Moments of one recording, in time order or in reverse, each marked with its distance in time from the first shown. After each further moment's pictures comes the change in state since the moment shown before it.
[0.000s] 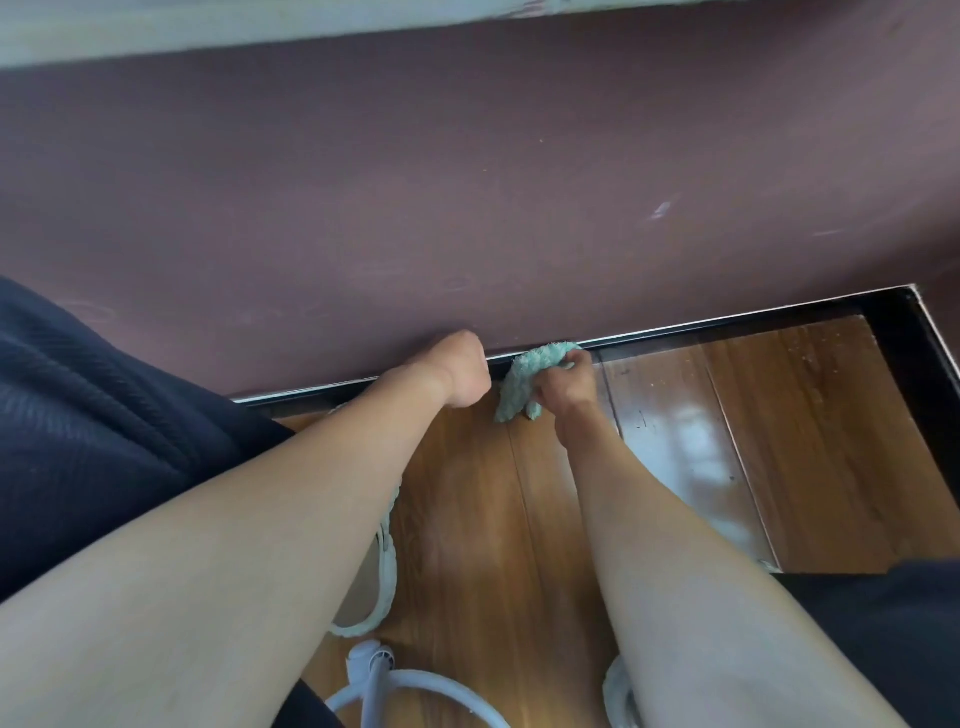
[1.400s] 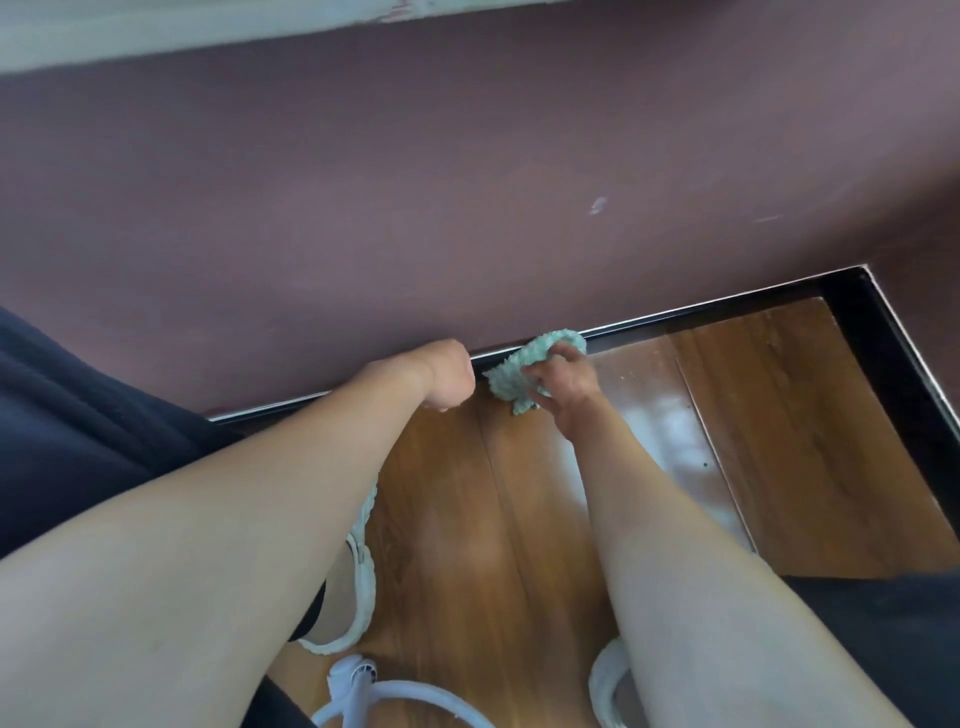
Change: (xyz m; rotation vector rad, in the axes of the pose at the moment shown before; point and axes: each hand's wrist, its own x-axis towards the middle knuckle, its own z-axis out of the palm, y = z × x) left_hand 0.022 0.019 0.008 0.198 -0.251 0.032; right_hand -0.015 -0.018 -0.045 0.302 -0.119 0.031
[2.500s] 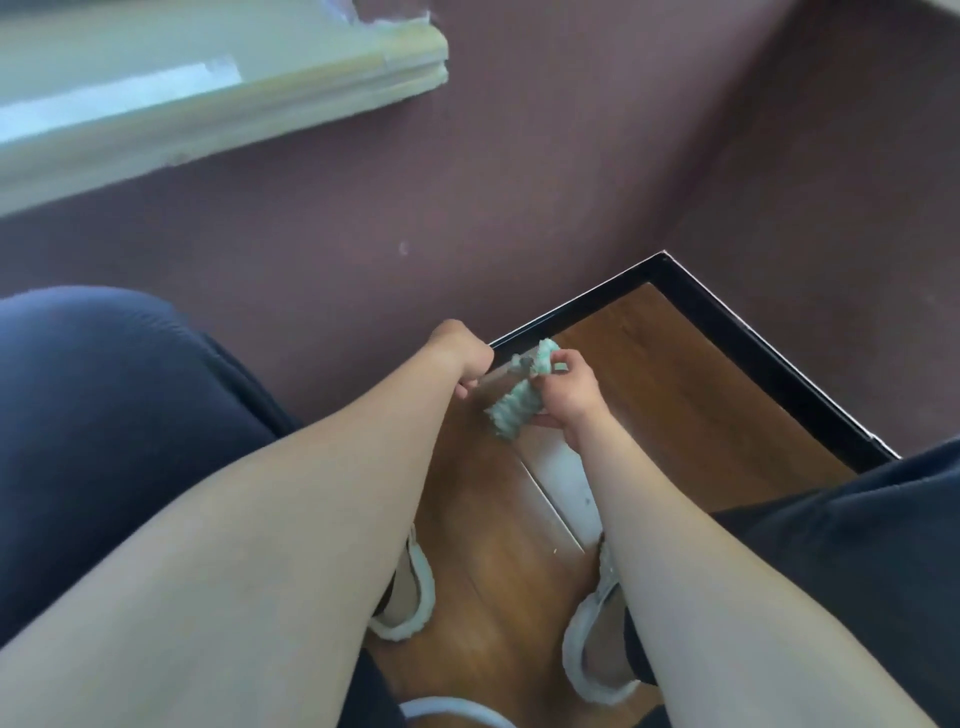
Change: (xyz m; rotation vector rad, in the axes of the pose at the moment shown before) left_hand -0.072 0.166 0.009 -0.221 0.201 0.102; right_hand -0.087 -0.021 -0.123 -0.082 0.276 -0.213
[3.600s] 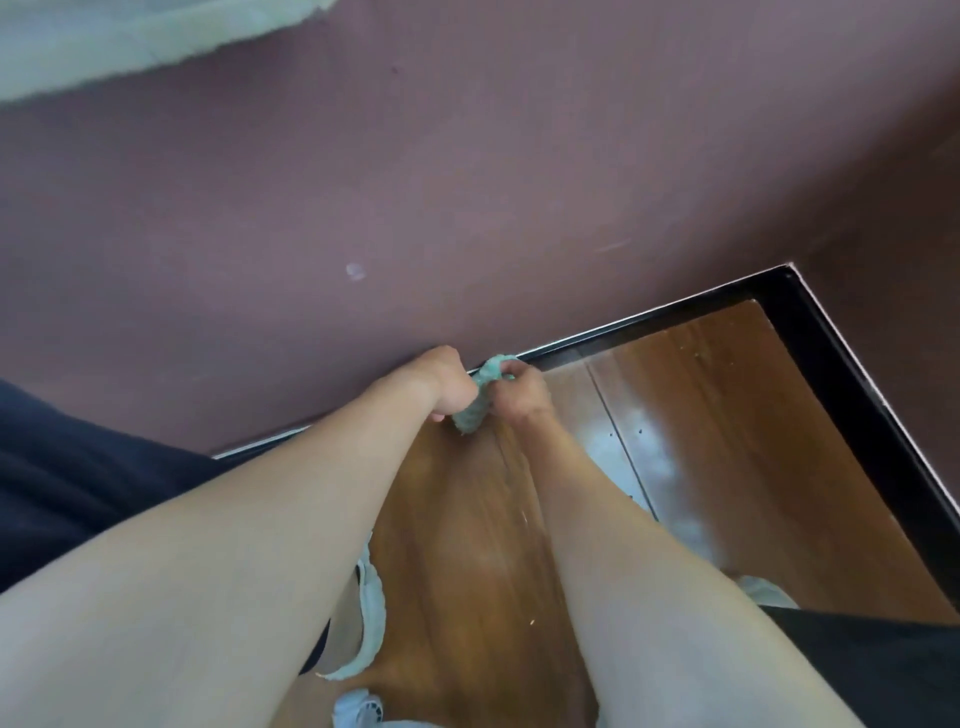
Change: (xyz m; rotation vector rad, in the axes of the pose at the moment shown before) left_hand 0.120 -0.017 0.019 0.102 -0.122 -0.278; right_hand 0.163 0.038 0.091 -0.187 -0.322 0.120
